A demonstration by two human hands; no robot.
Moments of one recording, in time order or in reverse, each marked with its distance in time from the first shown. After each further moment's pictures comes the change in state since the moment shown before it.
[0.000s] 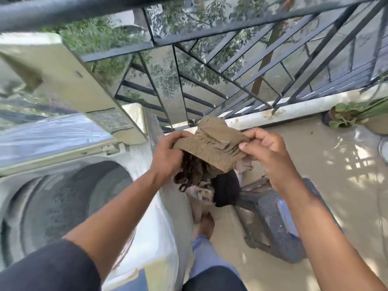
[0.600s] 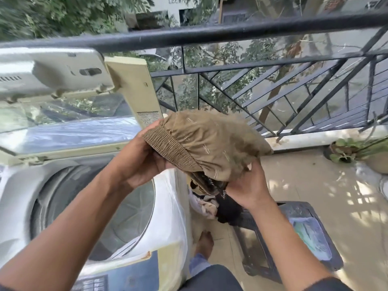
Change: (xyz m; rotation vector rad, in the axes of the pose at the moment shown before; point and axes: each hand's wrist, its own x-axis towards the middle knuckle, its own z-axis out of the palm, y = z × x) left_hand -0.101 0.068 -0.101 -0.845 -0.268 -0.047; right_hand -0.027 0.034 0.057 1.019 -0.099 0.540
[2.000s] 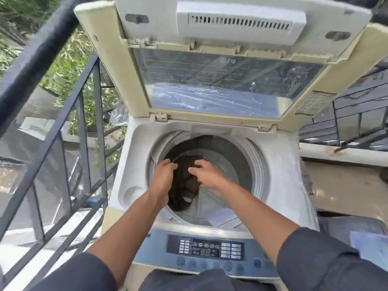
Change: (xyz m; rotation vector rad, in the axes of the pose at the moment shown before) left_hand -0.144 -0.041 -0.337 0.165 0.734 -0.282; right_hand 0.138 0.385 0.172 -1.555 0.136 0.179
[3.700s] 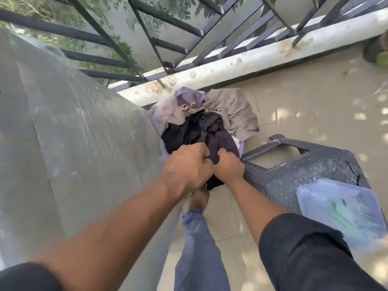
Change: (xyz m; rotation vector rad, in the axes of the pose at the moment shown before) left_hand 0.117 -0.134 0.539 1.497 -0.439 0.314; right_hand 0.196 0.460 -0.351 -0.379 0.323 0.259
